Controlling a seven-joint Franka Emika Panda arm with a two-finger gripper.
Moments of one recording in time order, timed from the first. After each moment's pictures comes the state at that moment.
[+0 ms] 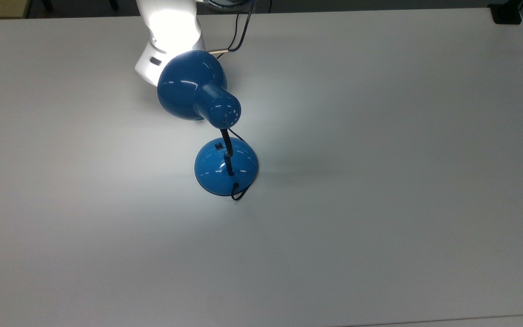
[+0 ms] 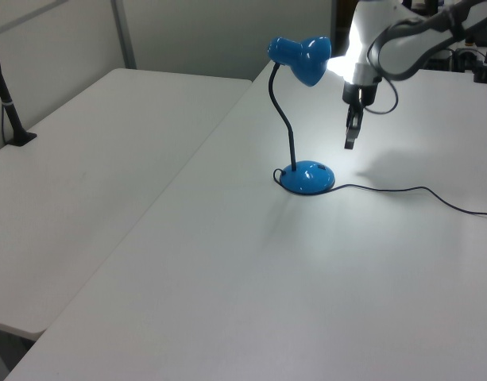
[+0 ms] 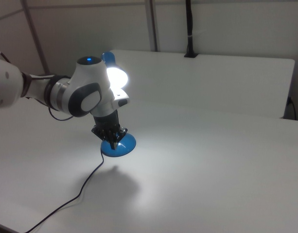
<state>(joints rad) -0.14 0.13 0.09 -2.07 0.05 2.30 -0.32</state>
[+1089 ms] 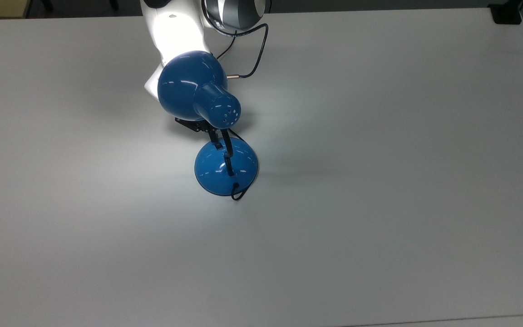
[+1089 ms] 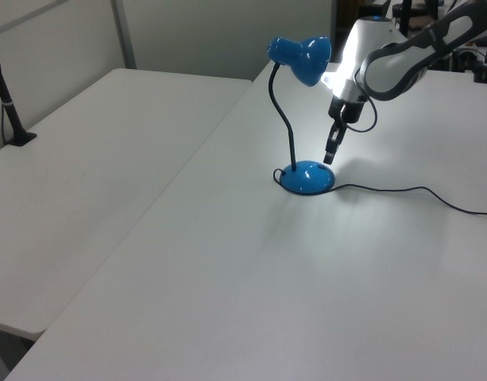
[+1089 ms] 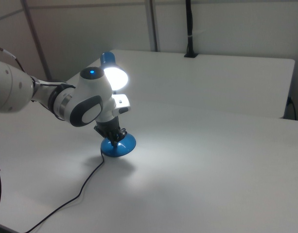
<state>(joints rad) -0.10 0.22 0.09 -2.08 0.22 2.51 -0.26</state>
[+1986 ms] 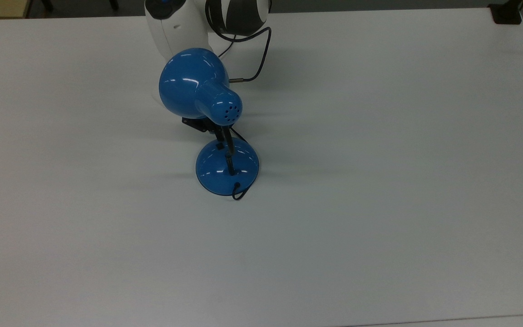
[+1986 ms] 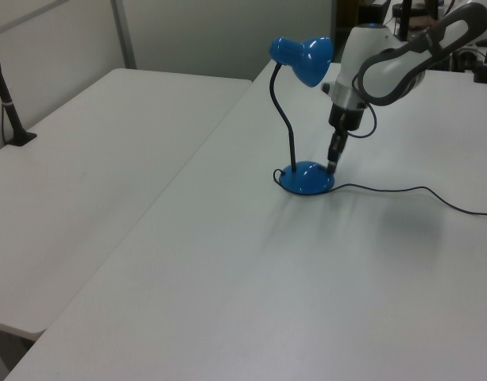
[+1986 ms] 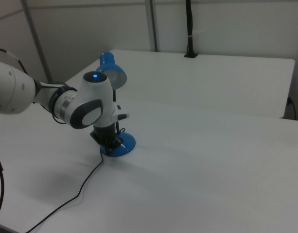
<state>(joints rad) -0.09 0.24 0.09 -2.08 0.23 2.43 -0.25</state>
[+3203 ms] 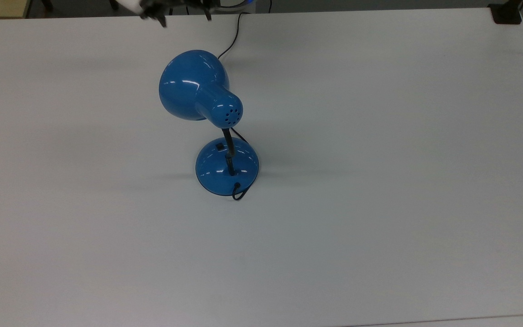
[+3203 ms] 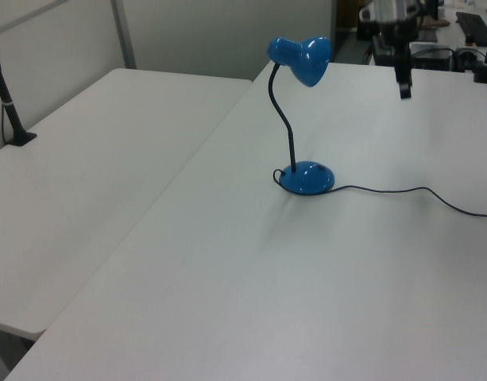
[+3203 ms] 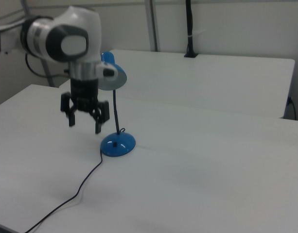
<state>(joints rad) -0.18 -0.05 0.07 -1.82 0.05 1.53 -0.25</state>
